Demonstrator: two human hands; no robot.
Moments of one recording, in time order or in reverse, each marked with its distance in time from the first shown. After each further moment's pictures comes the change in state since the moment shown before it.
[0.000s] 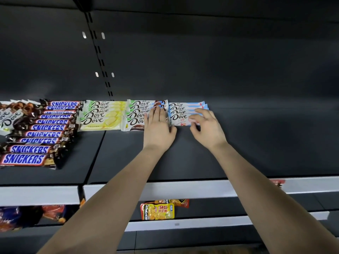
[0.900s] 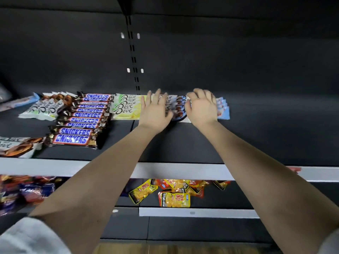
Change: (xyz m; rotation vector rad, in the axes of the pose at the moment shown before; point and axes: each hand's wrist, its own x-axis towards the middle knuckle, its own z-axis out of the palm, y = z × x) left_hand -0.003 -0.068 -0.062 0.113 0.007 0.080; right_hand 0.034 -0.097 0.013 -0.243 0.057 0.015
